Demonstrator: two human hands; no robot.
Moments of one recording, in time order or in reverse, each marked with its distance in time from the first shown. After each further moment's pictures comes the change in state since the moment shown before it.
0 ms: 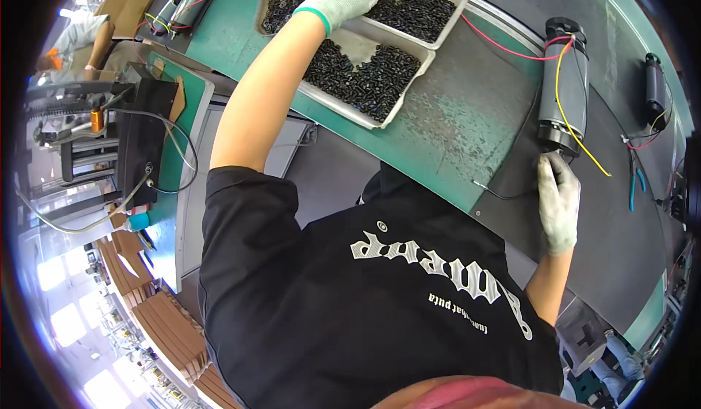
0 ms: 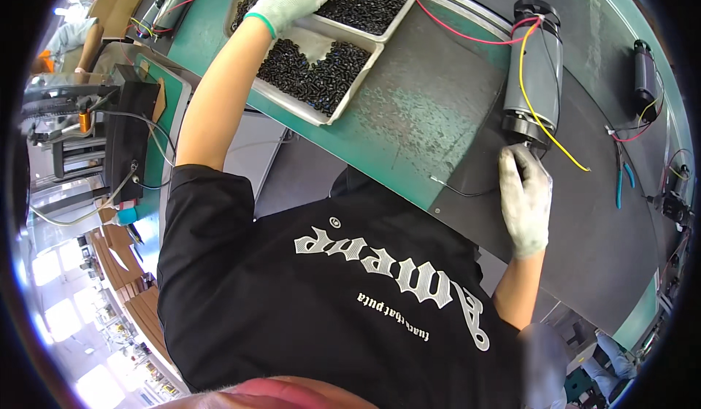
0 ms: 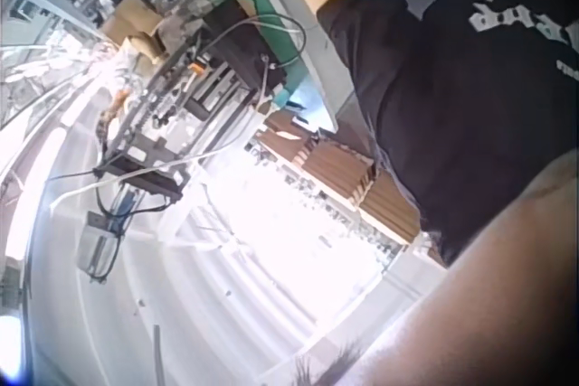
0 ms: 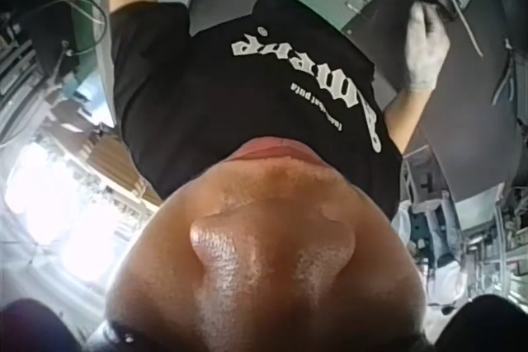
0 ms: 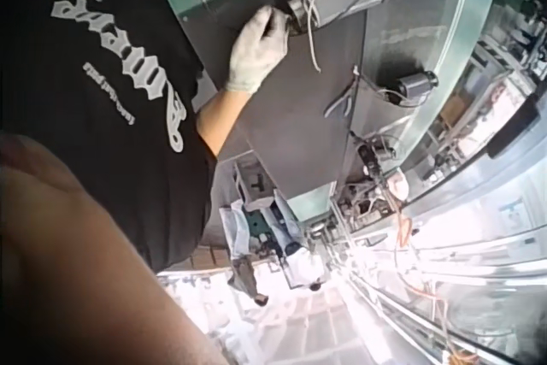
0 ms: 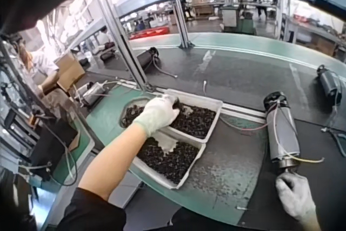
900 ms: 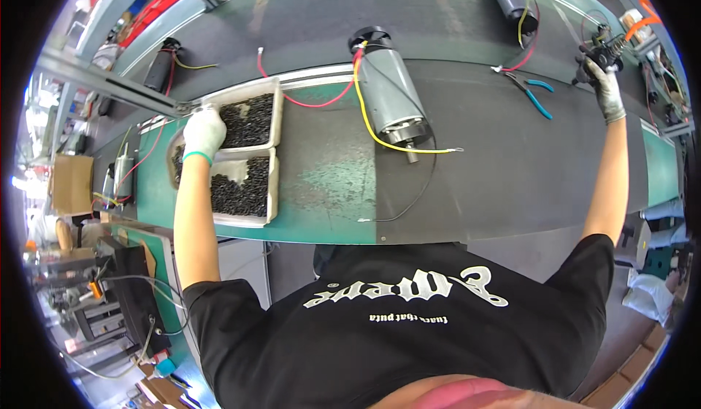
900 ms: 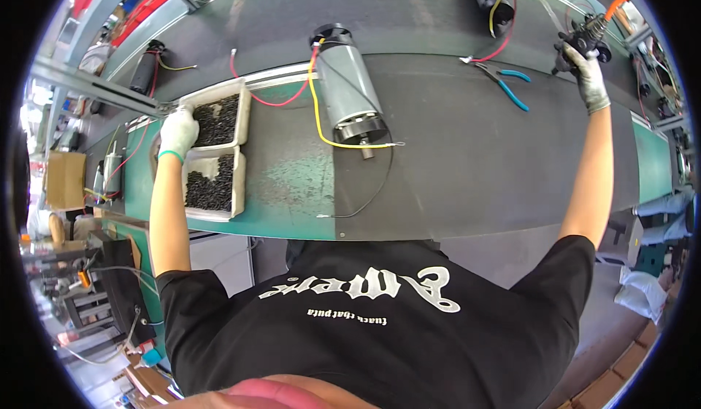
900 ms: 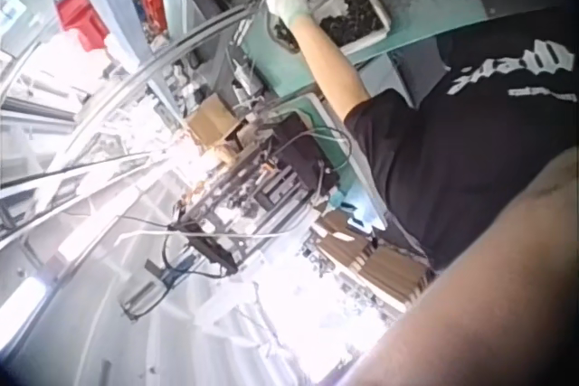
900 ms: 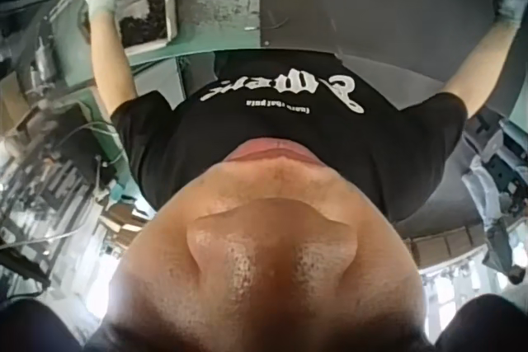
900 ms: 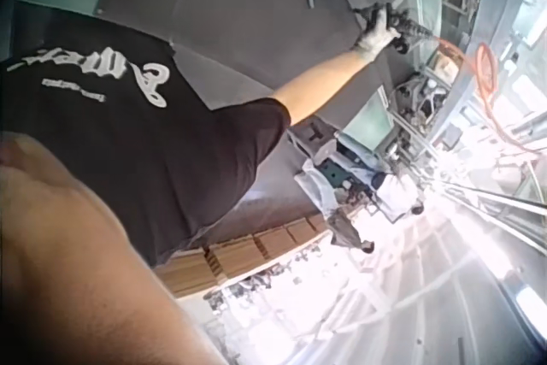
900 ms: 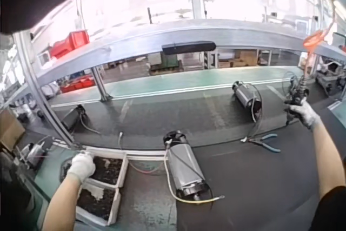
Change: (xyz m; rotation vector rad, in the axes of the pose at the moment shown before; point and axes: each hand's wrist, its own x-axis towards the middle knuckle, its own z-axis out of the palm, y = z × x) left_hand 0.022 -0.006 0.023 0.388 0.006 0.054; right_hand 0.018 0.272 -0.342 0.411 0.477 -0.092
